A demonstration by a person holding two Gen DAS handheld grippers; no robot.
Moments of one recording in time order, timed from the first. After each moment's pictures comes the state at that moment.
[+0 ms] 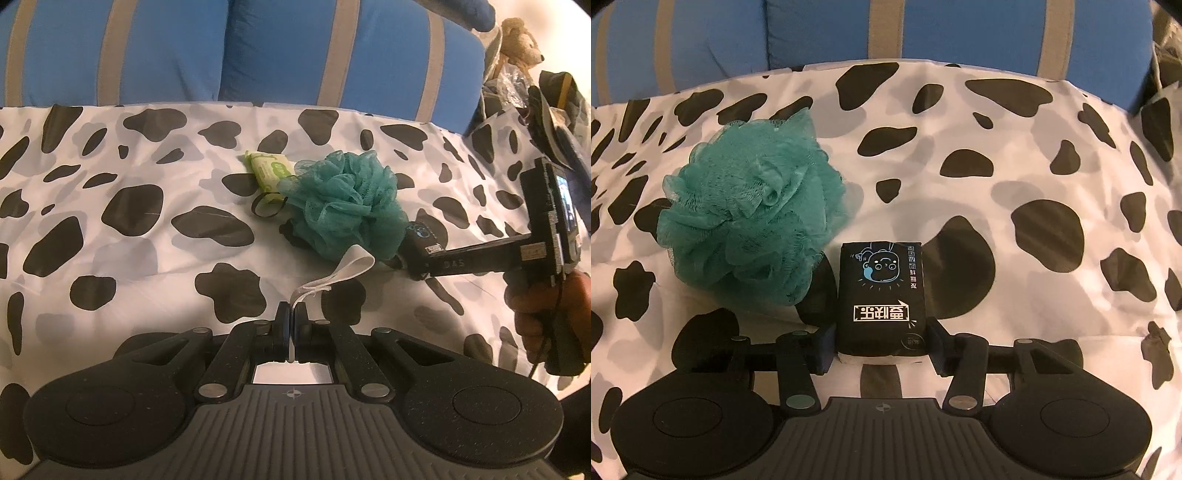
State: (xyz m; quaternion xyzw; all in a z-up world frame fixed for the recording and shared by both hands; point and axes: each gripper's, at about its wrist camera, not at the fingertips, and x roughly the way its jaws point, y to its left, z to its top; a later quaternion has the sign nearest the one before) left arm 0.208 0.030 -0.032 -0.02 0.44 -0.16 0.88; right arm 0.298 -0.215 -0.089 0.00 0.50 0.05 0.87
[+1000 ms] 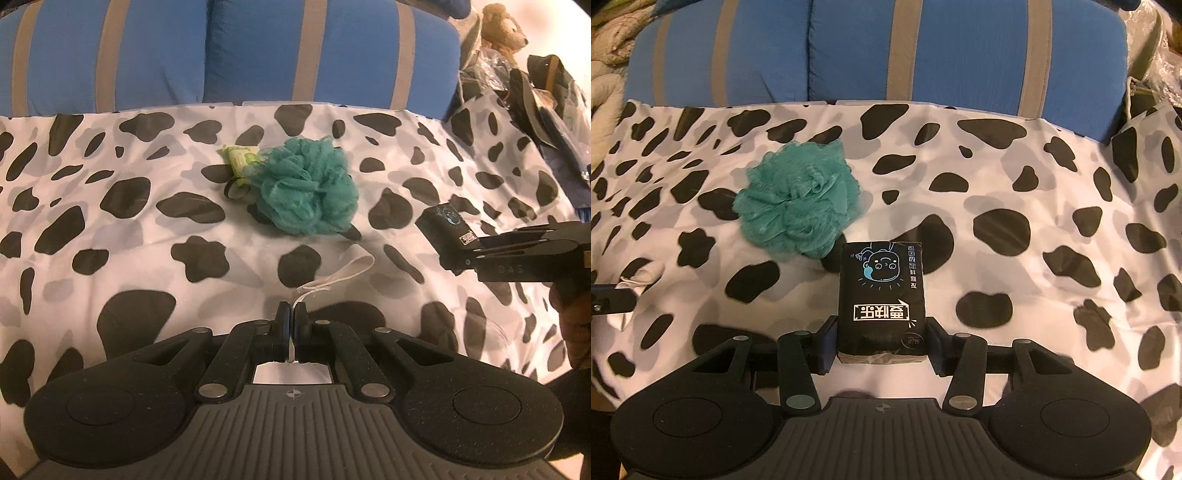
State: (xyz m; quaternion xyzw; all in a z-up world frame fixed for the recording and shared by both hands) left arm 0.150 -0.008 -0.008 0.00 0.45 -0.15 0.88; right arm 0.202 -0.245 -0.029 -0.02 0.45 0.10 0.89
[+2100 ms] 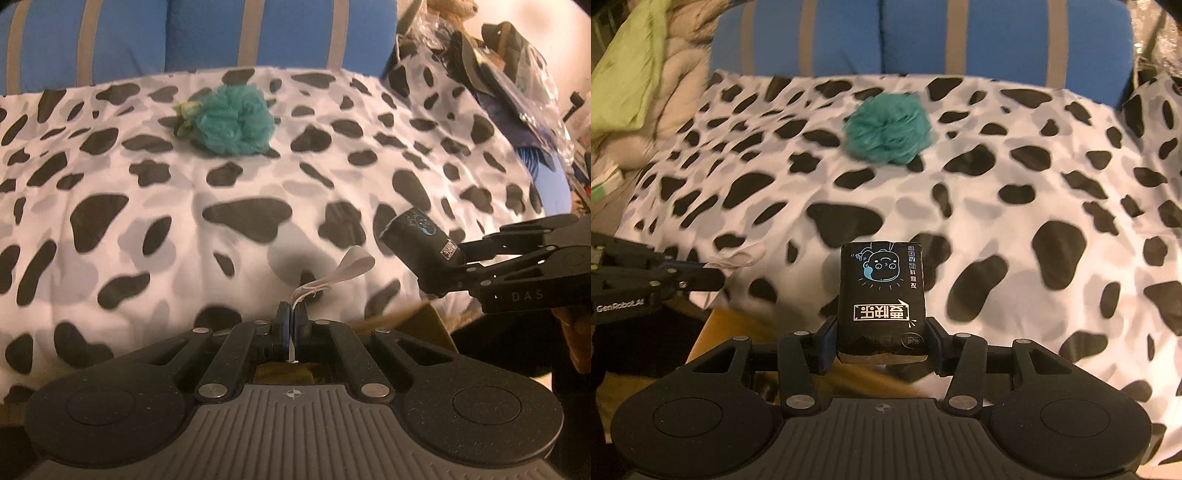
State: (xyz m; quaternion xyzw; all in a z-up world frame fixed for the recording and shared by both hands) left arm 0.021 -0.043 -0.004 0.01 0.48 -0.19 0.86; right arm 0.036 -0.255 -0.005 -0.01 0.48 0.20 0.86
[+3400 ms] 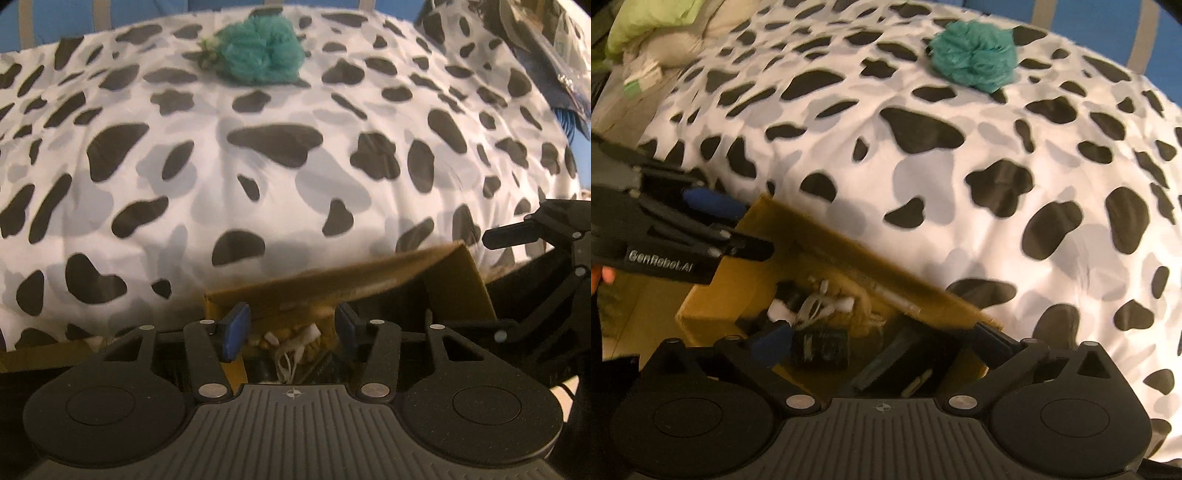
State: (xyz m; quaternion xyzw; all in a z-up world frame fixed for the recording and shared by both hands) left arm 0.017 -0.040 -0.028 0.03 0.55 -0.14 0.82; right arm 0.015 -0.212 -0.028 -0.08 0.54 0.25 0.80
